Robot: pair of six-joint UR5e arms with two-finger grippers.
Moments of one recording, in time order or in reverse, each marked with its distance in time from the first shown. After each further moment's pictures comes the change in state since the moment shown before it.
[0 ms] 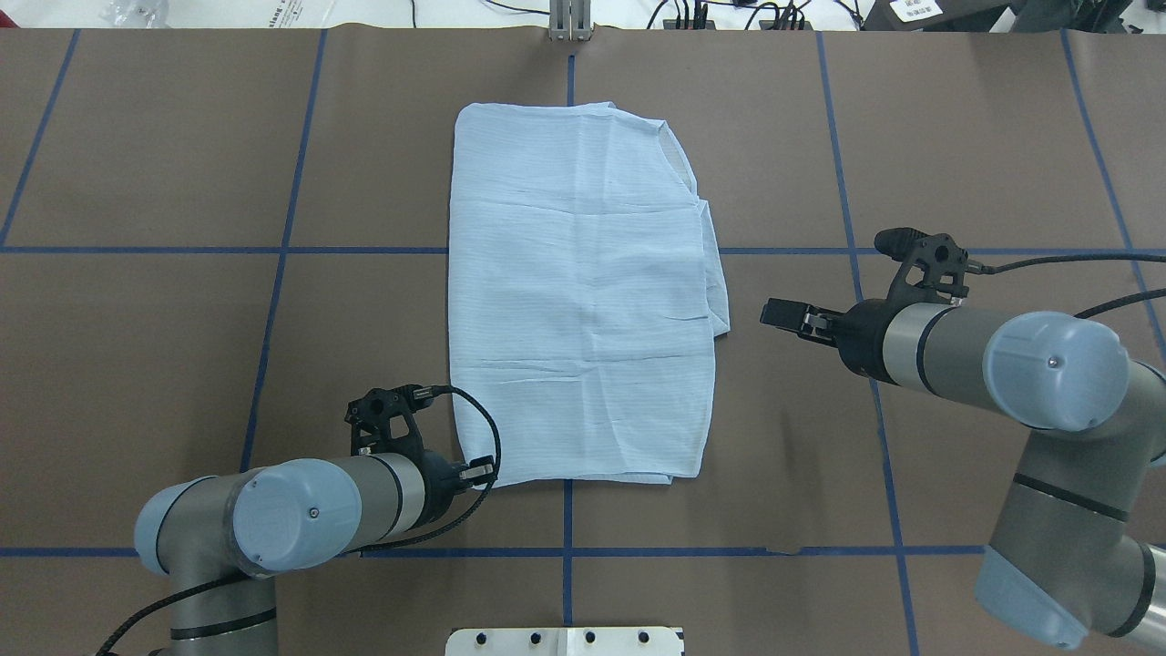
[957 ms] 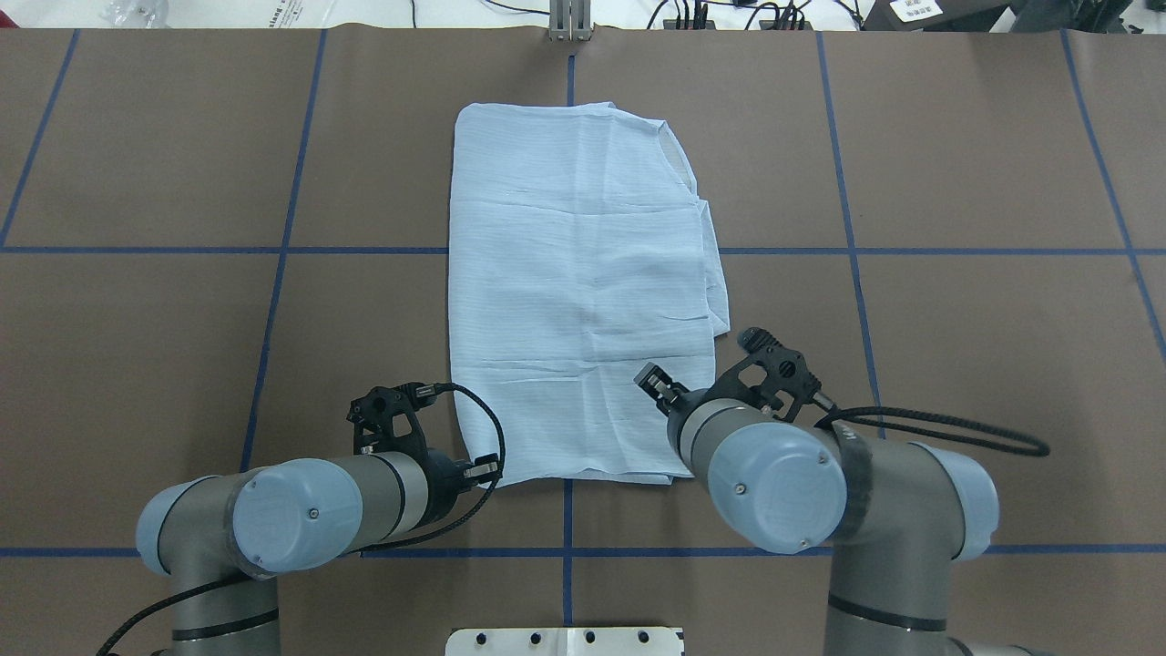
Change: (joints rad) left arm 0.000 -0.009 -0.007 -0.002 0.006 -0.005; right arm -0.313 0.358 -0.011 -0.643 -0.225 0.695
